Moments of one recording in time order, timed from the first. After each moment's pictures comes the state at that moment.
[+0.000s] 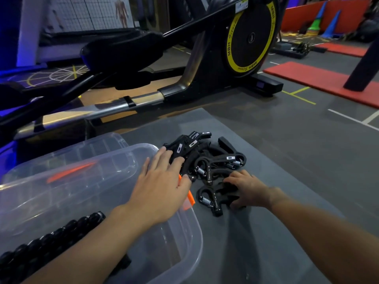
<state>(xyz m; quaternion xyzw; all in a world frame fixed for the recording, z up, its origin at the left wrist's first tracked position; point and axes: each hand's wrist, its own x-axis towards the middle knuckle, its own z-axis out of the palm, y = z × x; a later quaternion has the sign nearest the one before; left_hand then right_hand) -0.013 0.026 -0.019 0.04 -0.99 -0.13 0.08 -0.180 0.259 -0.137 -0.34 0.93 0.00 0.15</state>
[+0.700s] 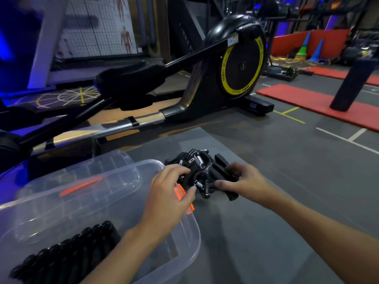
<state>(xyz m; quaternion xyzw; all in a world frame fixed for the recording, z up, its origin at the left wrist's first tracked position) 0.018 0.042 0.002 -0.01 -0.88 -0.40 0.27 -0.102 0.245 0.003 -0.19 0.88 -0.43 0.08</state>
